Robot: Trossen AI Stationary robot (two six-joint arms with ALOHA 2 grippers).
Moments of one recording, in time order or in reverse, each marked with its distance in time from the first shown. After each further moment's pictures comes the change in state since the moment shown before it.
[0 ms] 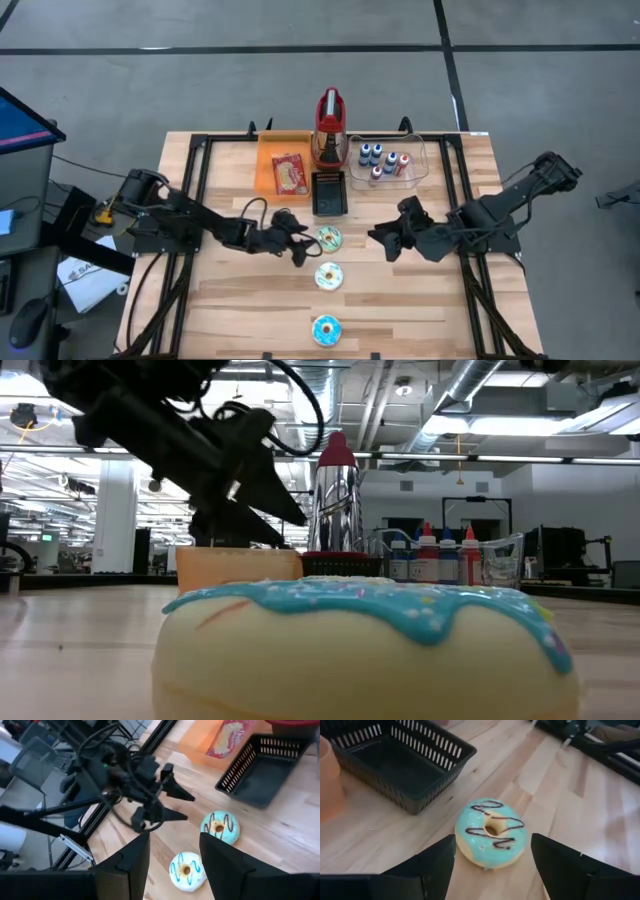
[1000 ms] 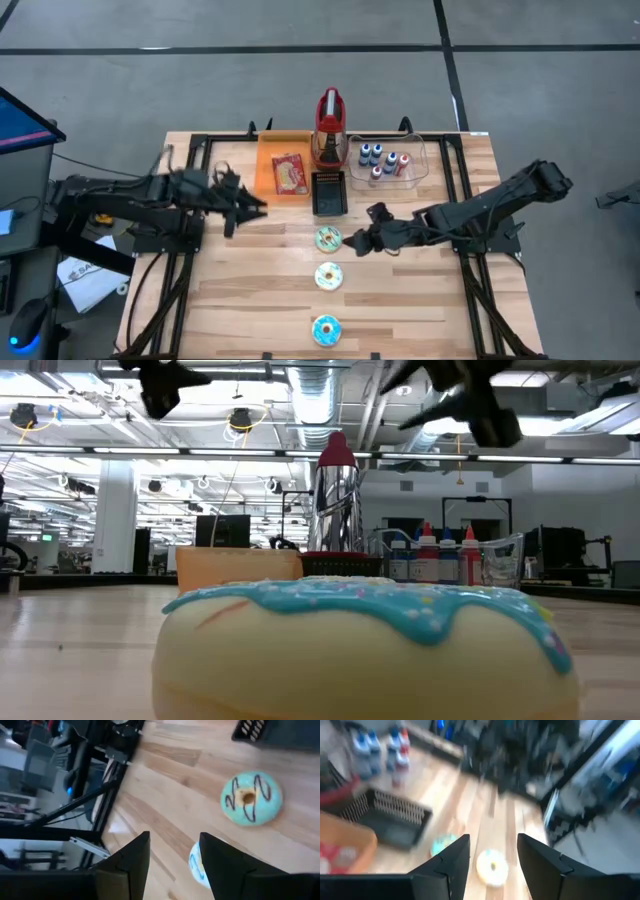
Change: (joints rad) left arm 0.219 -0.908 0.057 -0.690 0.502 0.227; right arm -0.188 0.158 -0.193 0.423 -0.310 0.119
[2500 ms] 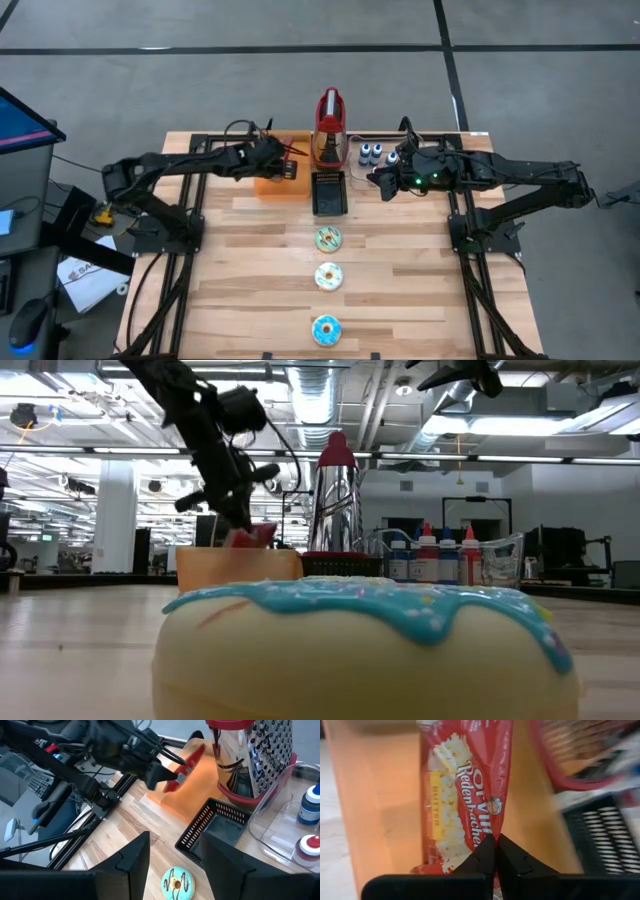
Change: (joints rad) left arm 0.484 0.749 0.228 -0.115 -0.248 -0.357; right arm -0.338 -0.235 0.282 -0.458 -0.017 -0.519
